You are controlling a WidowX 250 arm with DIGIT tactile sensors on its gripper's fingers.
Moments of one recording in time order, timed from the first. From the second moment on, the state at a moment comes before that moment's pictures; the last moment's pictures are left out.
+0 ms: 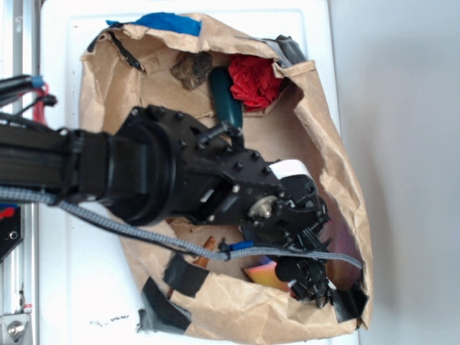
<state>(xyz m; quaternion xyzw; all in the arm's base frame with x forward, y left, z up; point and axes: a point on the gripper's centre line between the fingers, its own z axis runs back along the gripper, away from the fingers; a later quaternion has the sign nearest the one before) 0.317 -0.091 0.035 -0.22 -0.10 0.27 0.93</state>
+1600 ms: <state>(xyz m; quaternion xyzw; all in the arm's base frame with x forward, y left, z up) 0.307 -0.058 0.048 -0.22 -0.09 0.33 0.91</state>
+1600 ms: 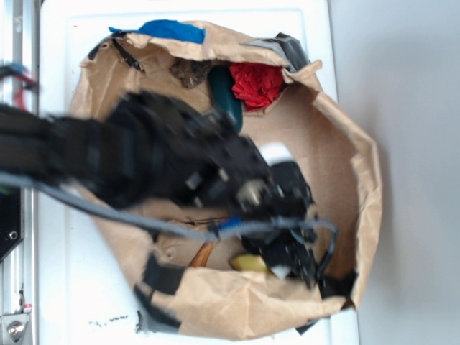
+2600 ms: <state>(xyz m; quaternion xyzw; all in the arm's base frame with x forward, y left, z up) 0.273 0.026 0.138 -0.17 -0.09 0.40 0.90</state>
